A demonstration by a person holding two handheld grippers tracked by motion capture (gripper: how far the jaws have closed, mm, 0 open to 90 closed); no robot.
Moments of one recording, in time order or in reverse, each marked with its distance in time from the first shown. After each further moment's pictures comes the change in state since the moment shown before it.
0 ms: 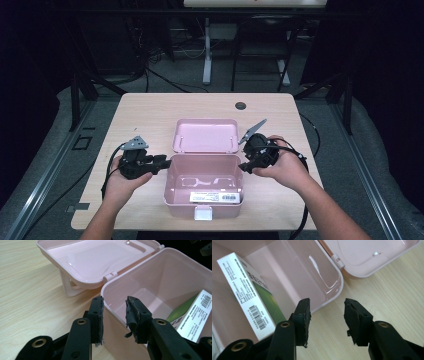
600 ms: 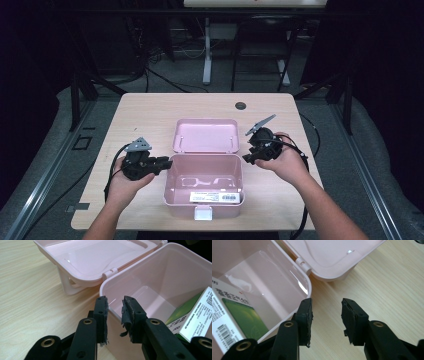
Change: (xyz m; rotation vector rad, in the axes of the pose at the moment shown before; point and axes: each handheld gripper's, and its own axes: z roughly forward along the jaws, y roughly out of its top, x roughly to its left) left arm -0.002 -0.002 0.006 0.006 0.012 0.012; right arm -0.029 -0.007 0.014 -0.059 -0.039 0.132
